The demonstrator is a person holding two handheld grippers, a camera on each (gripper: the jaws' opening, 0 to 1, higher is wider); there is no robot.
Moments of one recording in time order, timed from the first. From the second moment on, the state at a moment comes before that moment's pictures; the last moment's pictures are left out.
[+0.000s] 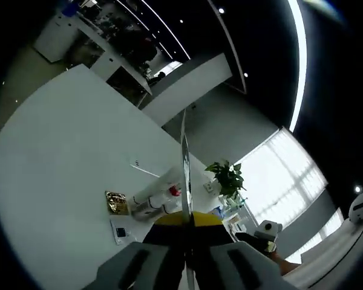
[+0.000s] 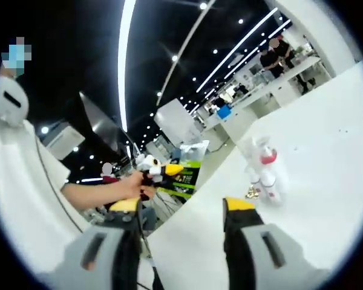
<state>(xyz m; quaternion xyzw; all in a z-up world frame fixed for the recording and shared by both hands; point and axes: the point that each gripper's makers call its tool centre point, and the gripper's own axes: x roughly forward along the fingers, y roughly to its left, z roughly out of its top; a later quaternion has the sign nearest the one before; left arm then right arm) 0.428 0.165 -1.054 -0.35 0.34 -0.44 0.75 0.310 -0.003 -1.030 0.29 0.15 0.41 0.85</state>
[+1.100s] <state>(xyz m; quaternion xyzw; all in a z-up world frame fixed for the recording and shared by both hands) 0.461 0.184 -1.128 -0.29 0.44 -0.40 0.75 0.324 -0.005 -1.040 0.29 0.17 0.40 0.85</state>
